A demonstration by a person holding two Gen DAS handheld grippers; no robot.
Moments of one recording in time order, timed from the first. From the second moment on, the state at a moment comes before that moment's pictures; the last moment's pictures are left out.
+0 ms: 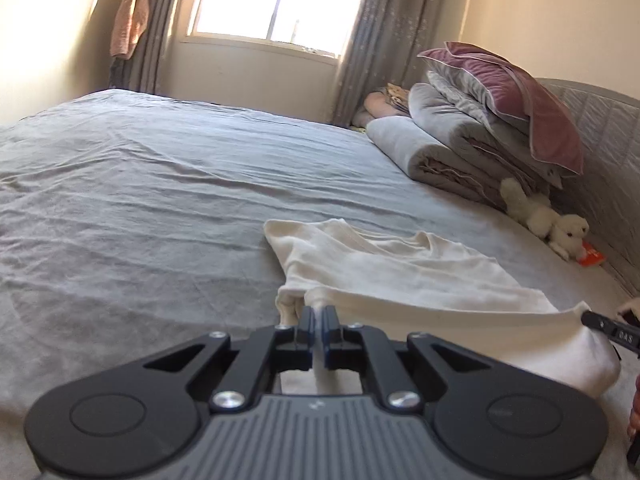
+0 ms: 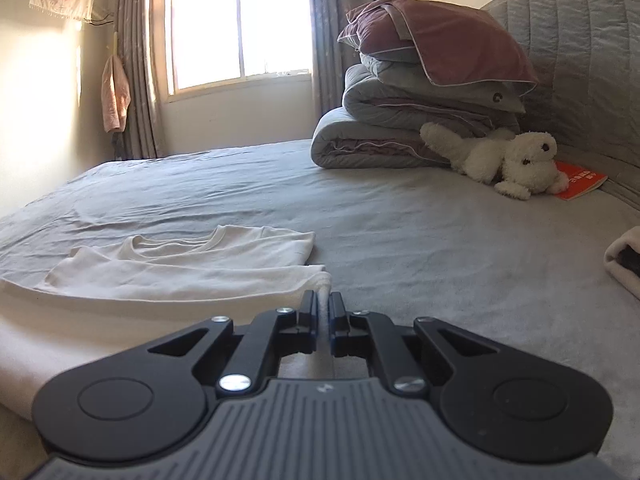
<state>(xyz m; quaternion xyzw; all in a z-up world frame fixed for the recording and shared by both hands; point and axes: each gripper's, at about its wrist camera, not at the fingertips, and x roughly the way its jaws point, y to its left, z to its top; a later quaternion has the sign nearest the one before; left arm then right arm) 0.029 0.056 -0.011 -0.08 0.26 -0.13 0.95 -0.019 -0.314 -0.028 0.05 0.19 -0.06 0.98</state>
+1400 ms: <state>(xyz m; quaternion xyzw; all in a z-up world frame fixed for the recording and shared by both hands) 0.011 0.049 -0.040 -0.06 0.31 -0.19 0.93 -0.025 -0.292 -0.045 0.03 0.27 0.01 0.96</state>
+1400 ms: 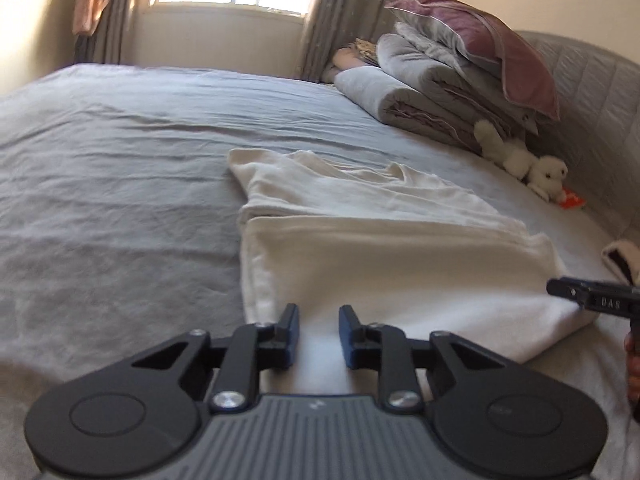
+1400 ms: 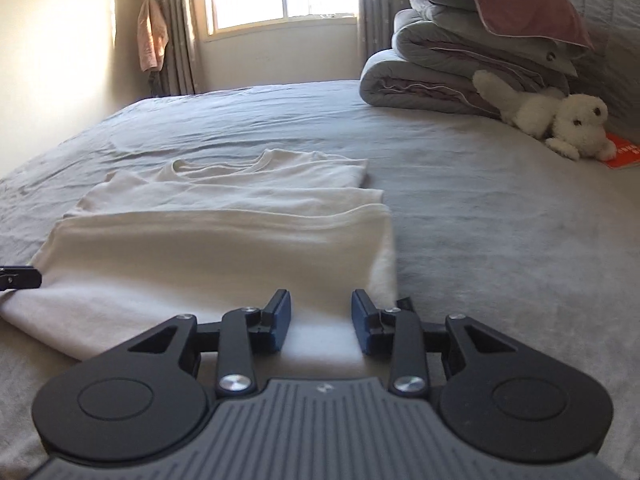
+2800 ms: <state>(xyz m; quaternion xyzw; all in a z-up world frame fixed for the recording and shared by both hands) 0.139 0.082 -0.030 -0.17 0.39 -0.15 0.89 0.063 -0.362 -0.019 0.15 0.34 0.06 0.93</state>
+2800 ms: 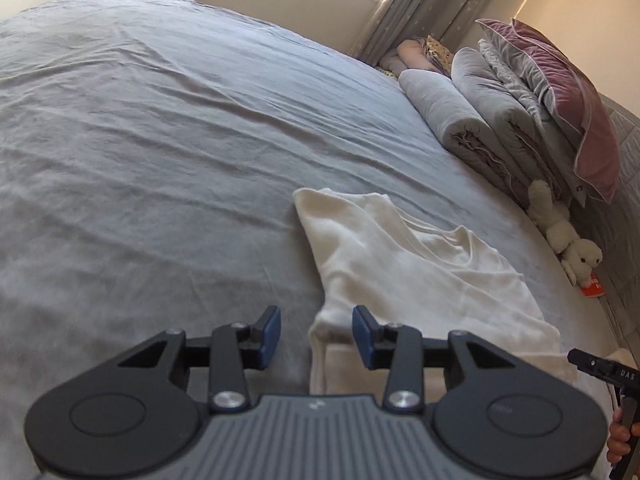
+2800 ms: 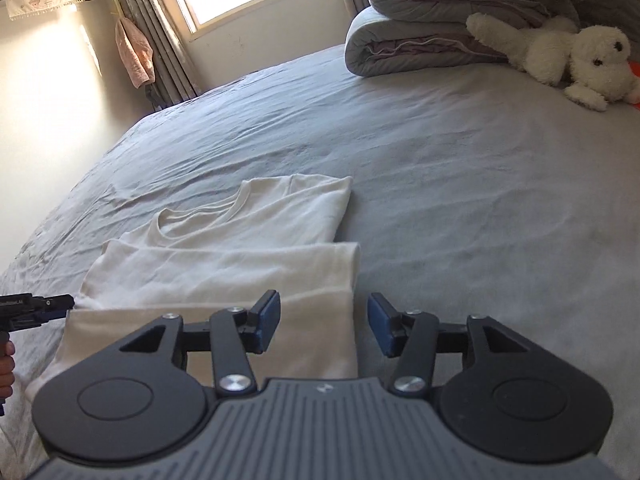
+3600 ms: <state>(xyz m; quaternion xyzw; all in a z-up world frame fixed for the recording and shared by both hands) 0.233 0.070 -0.059 -0.26 0.39 -0.20 0.86 0.202 -0.364 -0.040 0.12 0.36 0.08 0.92</state>
